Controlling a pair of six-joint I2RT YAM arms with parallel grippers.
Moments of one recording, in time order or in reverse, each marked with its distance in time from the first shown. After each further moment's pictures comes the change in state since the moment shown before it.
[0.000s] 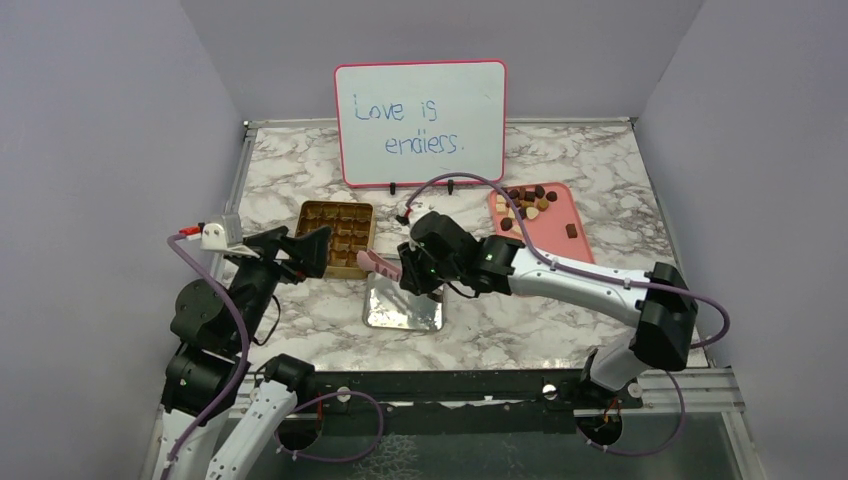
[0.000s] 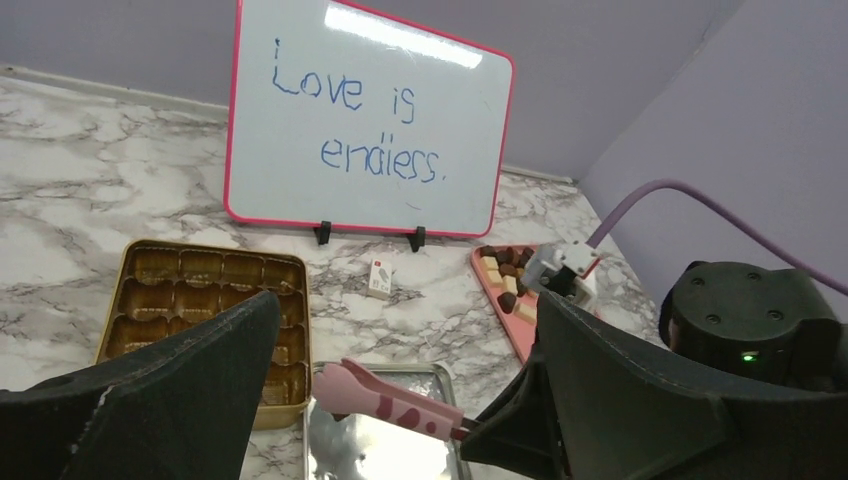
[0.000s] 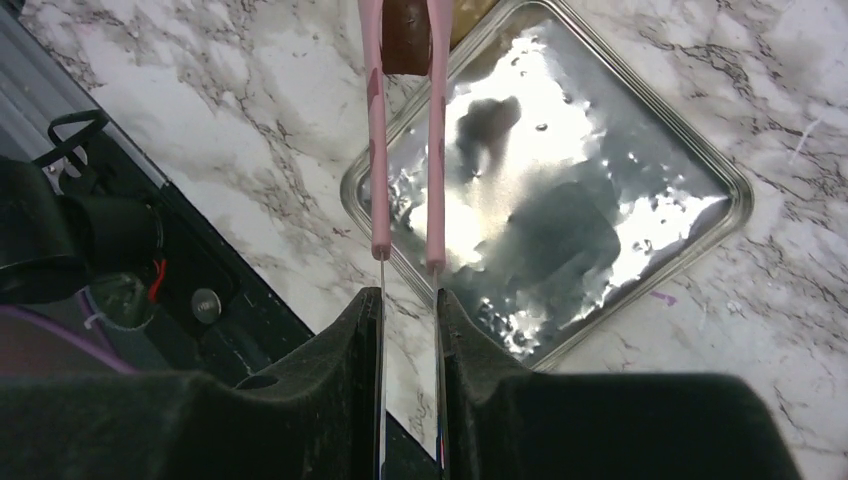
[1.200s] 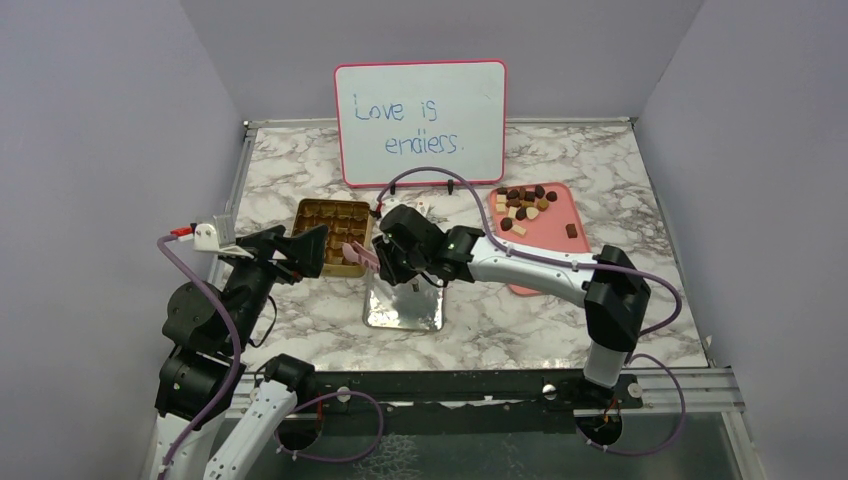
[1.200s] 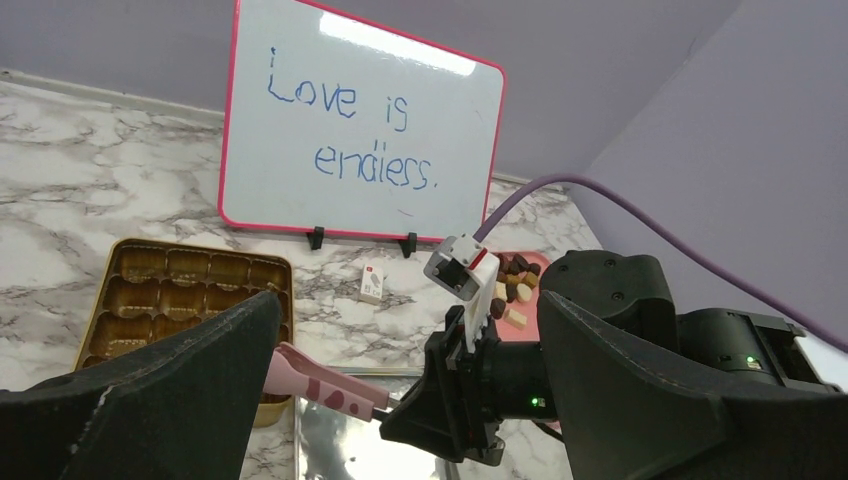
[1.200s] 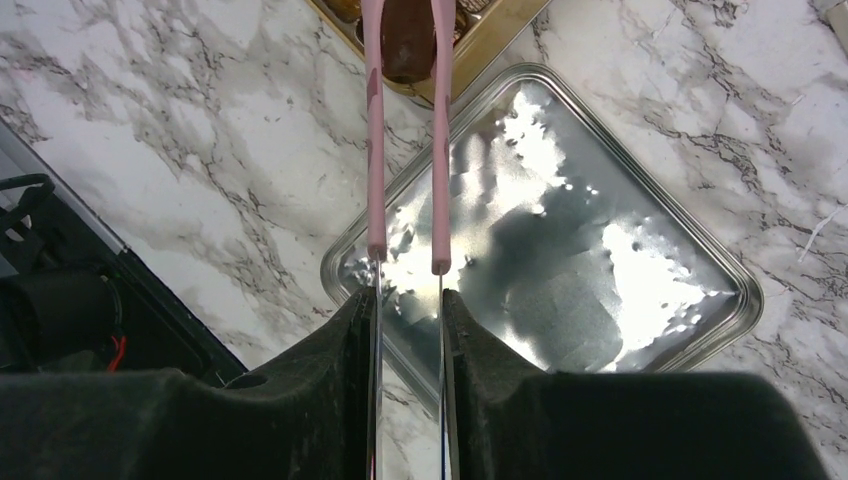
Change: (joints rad) left arm -0.005 0.011 0.062 -0.029 -0.003 -0.018; right arm 0.016 0.248 0.205 0.031 0.032 -0.044
